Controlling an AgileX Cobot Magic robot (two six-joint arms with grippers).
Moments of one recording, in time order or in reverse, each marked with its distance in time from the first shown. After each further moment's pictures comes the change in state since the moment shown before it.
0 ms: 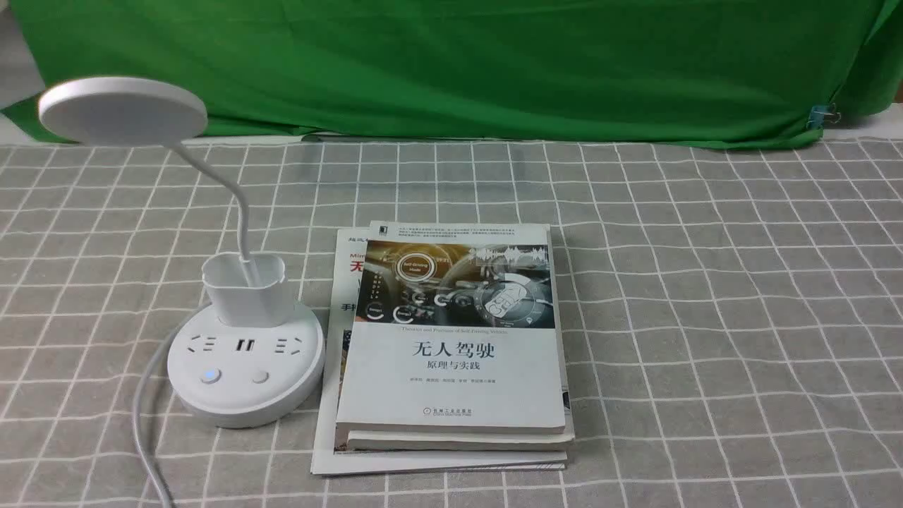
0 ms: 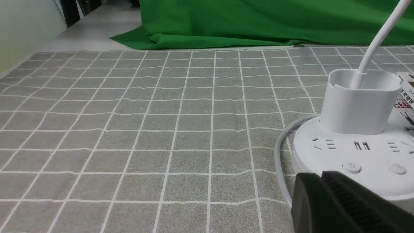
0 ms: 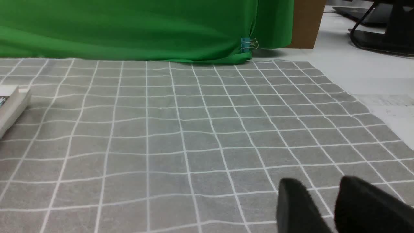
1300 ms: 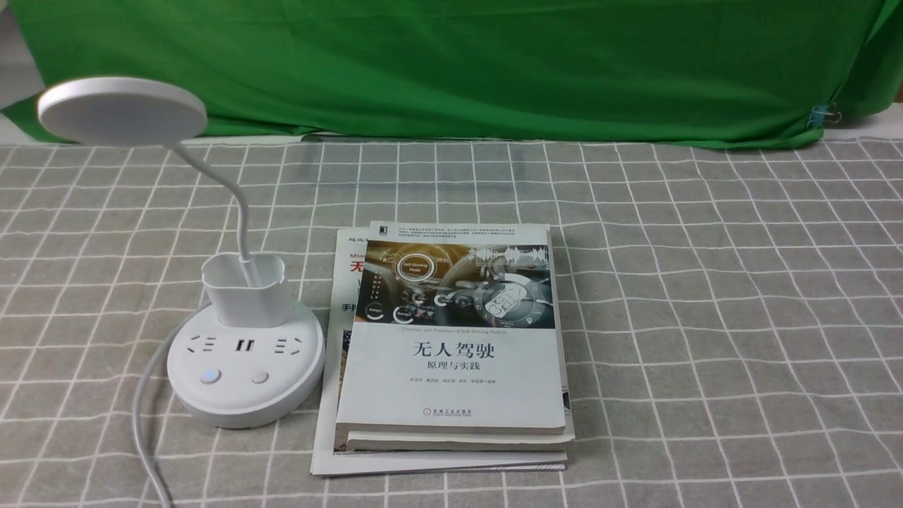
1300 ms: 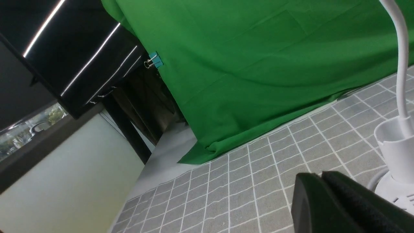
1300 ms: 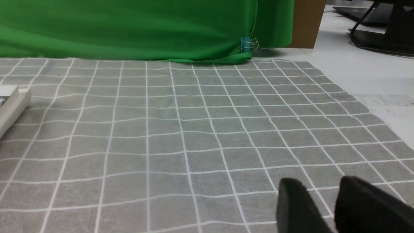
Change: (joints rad) right arm 0.000 0.000 0.000 0.000 0.000 0.000; left arm 0.000 0.000 0.000 0.252 -0.278 0.223
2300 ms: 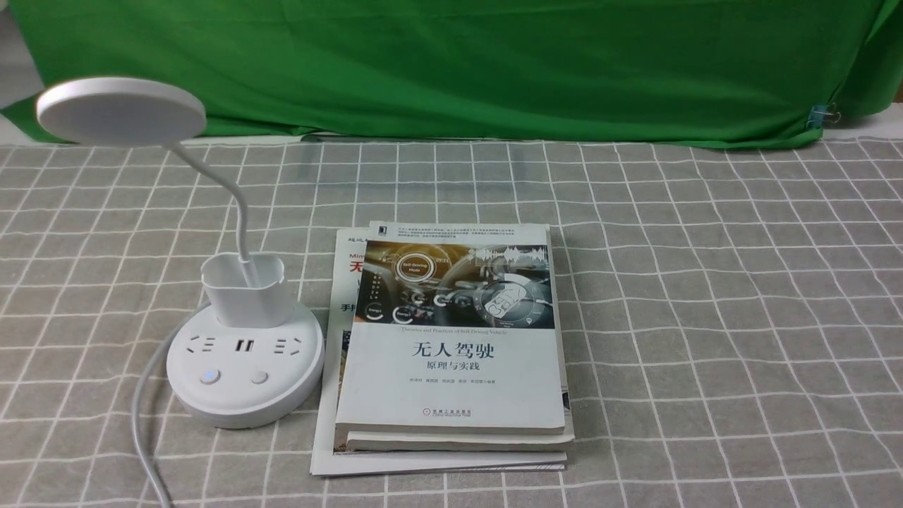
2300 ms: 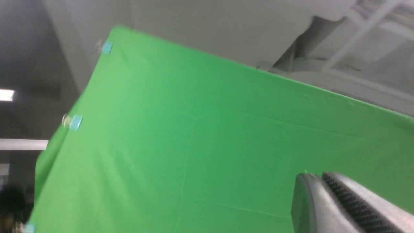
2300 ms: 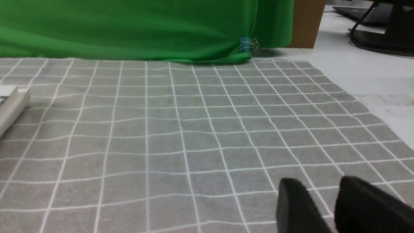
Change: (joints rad) right arm 0.000 0.000 0.000 0.000 0.000 0.000; left arm 0.000 0.082 -0.193 -0.040 -0.517 -0.866
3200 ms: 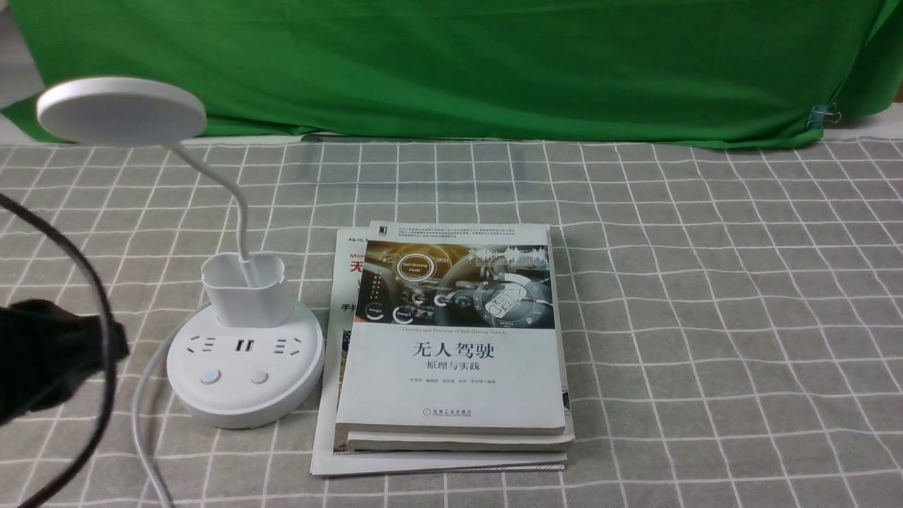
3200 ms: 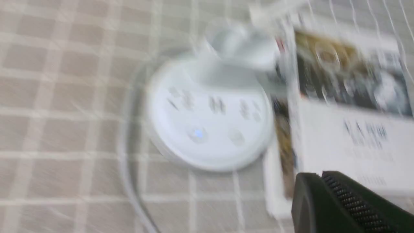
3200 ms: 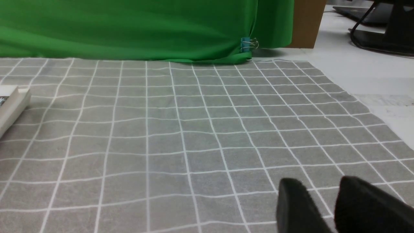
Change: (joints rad) right arm 0.000 0.000 0.000 0.000 0.000 0.000; left arm 0.000 0.814 -0.435 -0.803 1.265 0.905
